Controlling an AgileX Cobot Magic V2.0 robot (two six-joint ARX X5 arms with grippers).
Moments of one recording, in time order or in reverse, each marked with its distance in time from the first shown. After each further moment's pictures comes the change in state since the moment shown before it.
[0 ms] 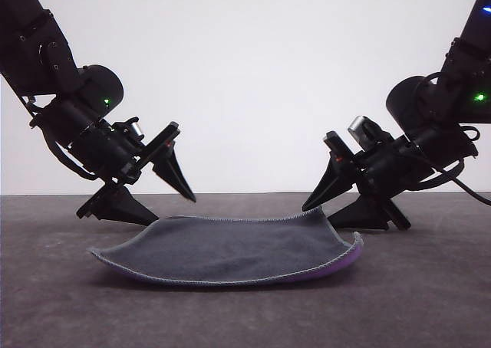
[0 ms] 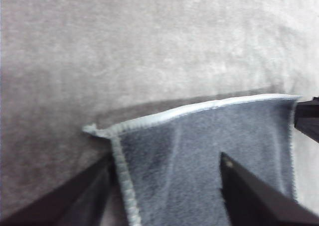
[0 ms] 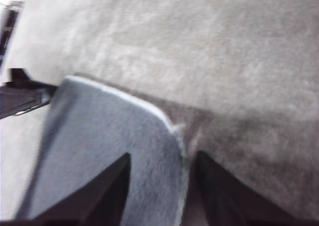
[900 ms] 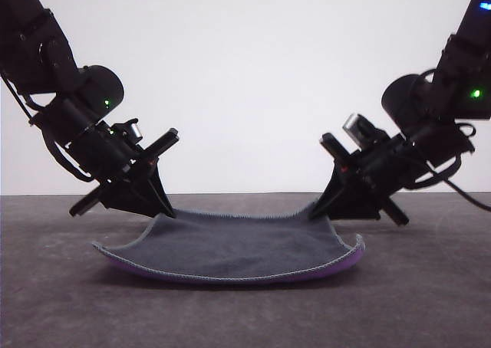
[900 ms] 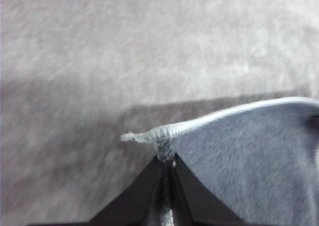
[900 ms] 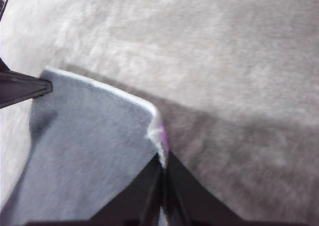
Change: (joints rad) left_arx -0.002 -0.015 0.000 -0.031 -0.075 0.048; right_arx 0.011 -0.032 -0.001 -0.036 0.021 -0.065
